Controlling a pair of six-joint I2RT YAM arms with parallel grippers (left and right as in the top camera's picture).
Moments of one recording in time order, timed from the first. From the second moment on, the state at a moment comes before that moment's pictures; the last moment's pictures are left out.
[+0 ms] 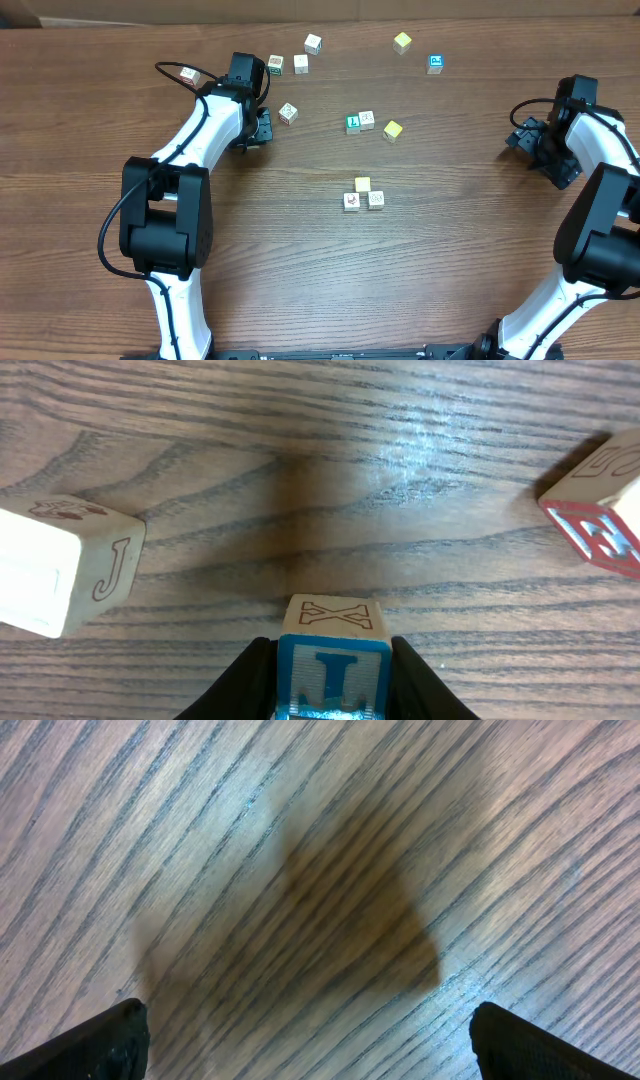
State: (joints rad) left arm -0.20 2.14 1.59 -0.76 -0.12 -0.34; right arm -0.34 2.03 1.42 -0.75 0.13 0.51
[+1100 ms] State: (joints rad) left arm -0.58 1.78 1.60 -0.99 0.08 -0.22; right arm -0.34 2.03 1.42 -0.75 0.13 0.51
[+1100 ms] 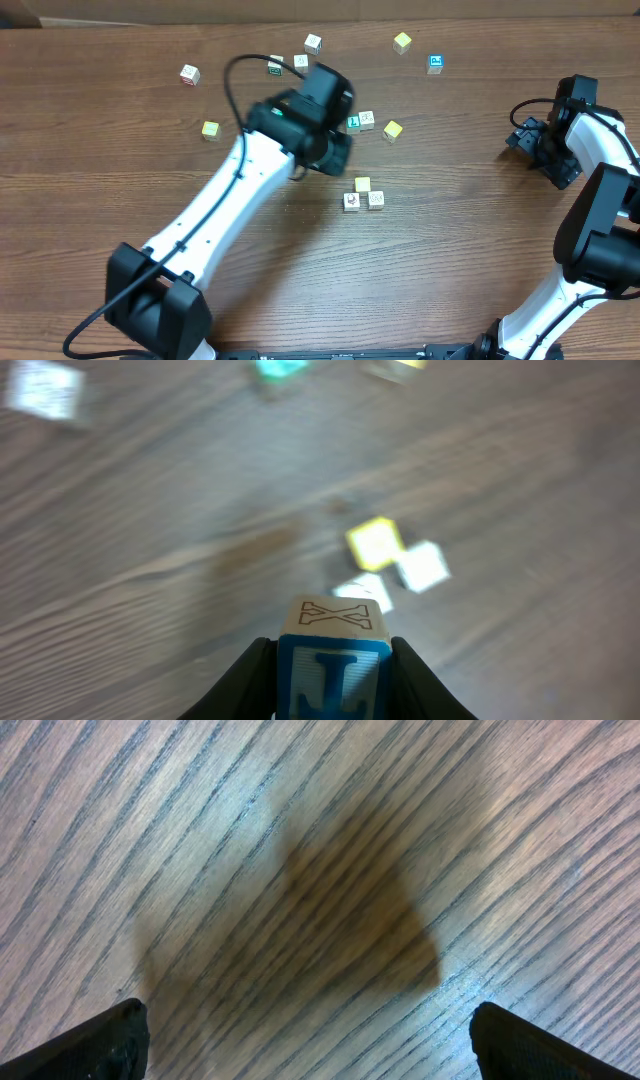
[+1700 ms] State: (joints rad) left arm -0.90 1.78 1.46 -0.95 -0.05 -0.22; right arm -0.34 2.03 1.42 -0.75 0.13 0.51
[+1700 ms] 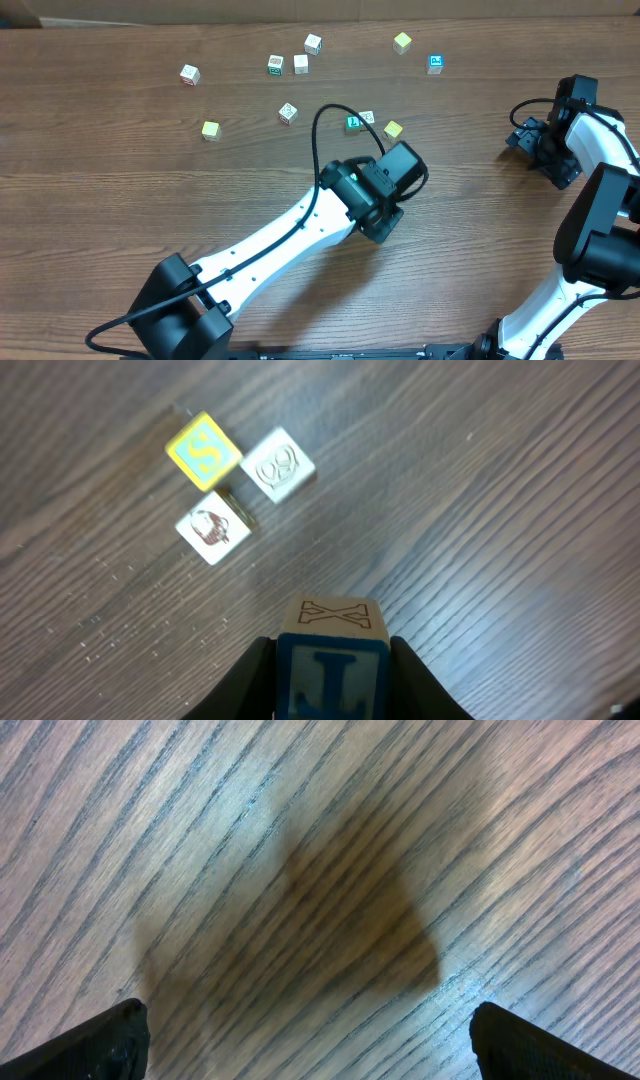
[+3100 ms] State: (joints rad) left arm -0.92 1.87 1.29 -0.70 -0.08 0.03; right arm -0.34 2.03 1.42 -0.75 0.13 0.51
